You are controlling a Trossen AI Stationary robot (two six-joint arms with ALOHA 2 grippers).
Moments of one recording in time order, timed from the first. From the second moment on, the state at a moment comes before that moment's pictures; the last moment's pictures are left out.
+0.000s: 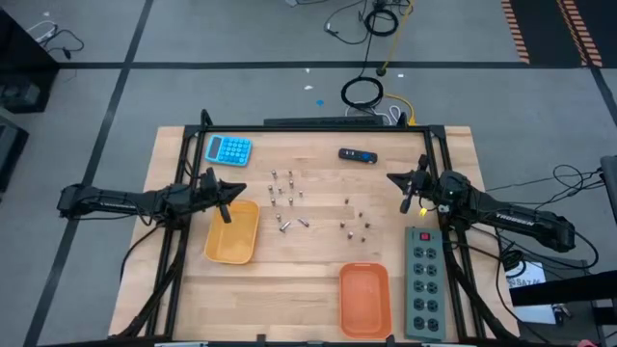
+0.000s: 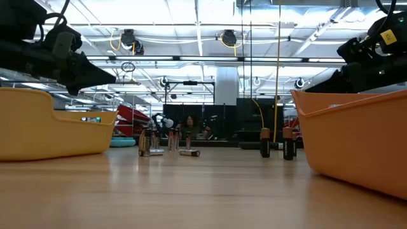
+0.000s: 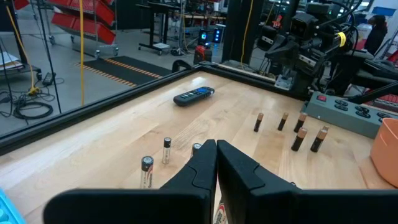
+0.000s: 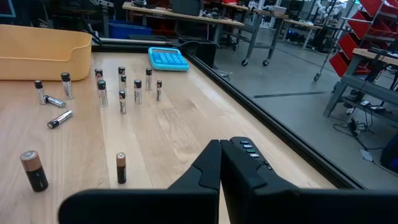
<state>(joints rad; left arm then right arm) -0.02 0.30 0.00 0.17 -0.41 -0.20 -0.37 0.20 0.02 0.03 0.10 -0.14</state>
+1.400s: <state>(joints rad) 0.05 0.33 0.12 0.16 -0.52 -0.15 -0.28 0.23 0.01 0.17 -0.03 0.40</state>
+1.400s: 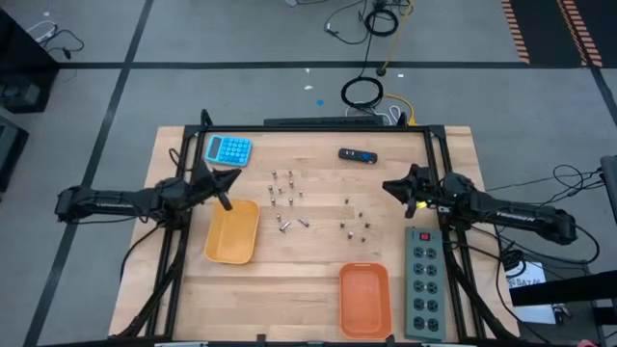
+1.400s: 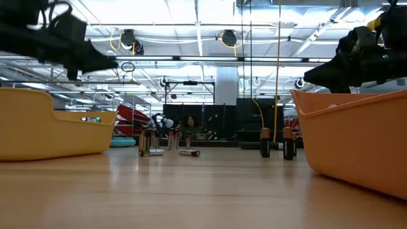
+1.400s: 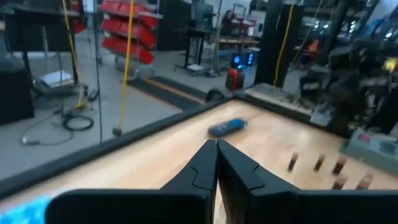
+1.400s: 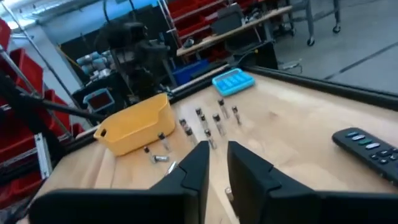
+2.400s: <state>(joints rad) 0.15 0.98 0.55 -0.09 -0.29 -0.02 0.04 1.20 0.29 0.89 0.40 0.25</state>
